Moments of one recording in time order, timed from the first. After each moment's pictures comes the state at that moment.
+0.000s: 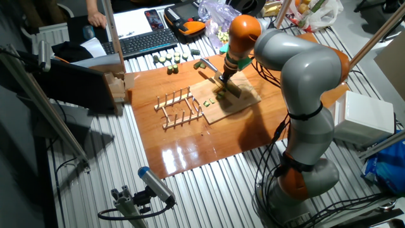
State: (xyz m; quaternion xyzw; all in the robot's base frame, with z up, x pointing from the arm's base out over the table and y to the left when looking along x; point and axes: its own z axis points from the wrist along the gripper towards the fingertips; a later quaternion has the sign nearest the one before) arm 0.612 0.039 0.104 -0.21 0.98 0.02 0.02
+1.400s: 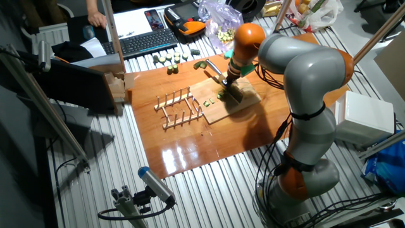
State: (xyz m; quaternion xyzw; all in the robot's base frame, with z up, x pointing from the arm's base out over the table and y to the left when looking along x) arm 0.601 0.024 0.076 -0.17 0.98 0.02 0.04
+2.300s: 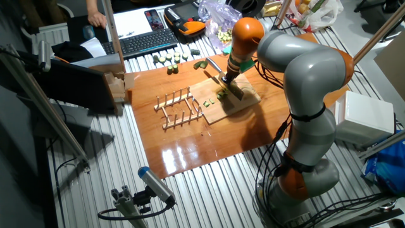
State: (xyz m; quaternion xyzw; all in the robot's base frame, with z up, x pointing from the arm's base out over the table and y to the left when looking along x) arm 0.599 0.026 0.103 -0.16 0.99 0.01 0.02
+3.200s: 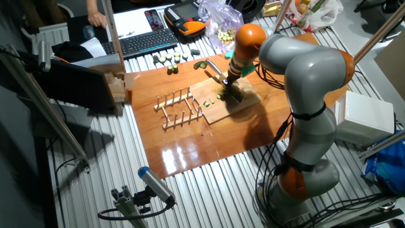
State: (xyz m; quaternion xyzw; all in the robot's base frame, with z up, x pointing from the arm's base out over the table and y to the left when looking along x) arm 0.600 0.021 0.066 -0.17 0.98 0.02 0.04
